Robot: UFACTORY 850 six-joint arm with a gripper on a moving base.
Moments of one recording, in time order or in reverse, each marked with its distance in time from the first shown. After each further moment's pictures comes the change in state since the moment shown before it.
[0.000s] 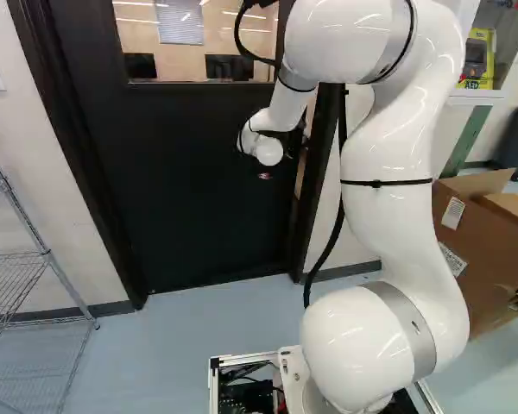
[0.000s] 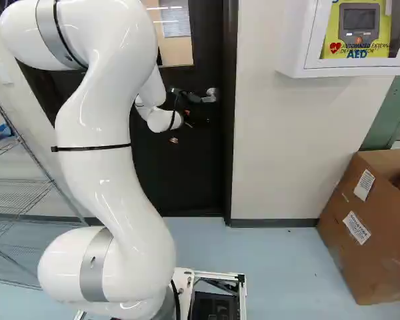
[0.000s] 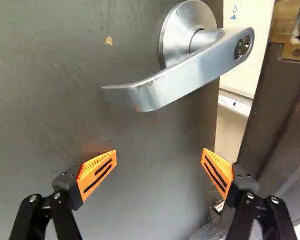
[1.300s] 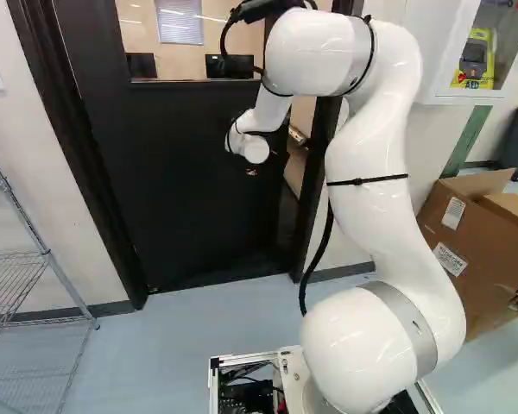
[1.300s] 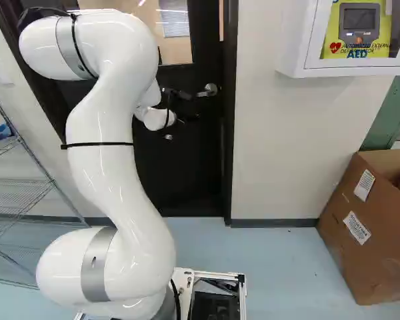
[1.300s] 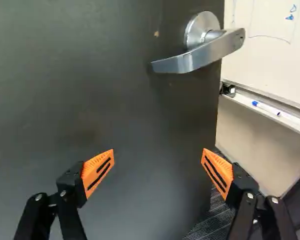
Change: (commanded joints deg) arm 3.7 -4.8 -6.3 -7.6 -0.8 0.0
